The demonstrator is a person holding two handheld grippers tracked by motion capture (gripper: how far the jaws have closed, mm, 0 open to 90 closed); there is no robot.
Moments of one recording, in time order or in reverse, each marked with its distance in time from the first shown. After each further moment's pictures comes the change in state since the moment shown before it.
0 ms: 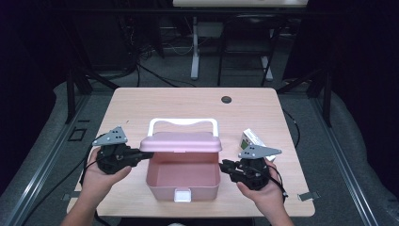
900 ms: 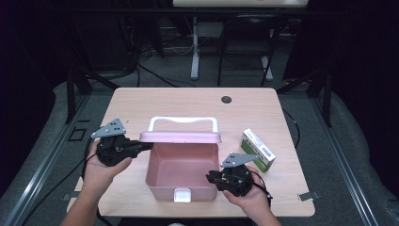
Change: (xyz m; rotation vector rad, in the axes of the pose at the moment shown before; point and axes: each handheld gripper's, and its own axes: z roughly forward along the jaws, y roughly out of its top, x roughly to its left) left arm 0.009 0.011 0.001 -0.038 0.029 -0.009; right arm 0.016 -0.018 0.039 0.096 0.081 -0.048
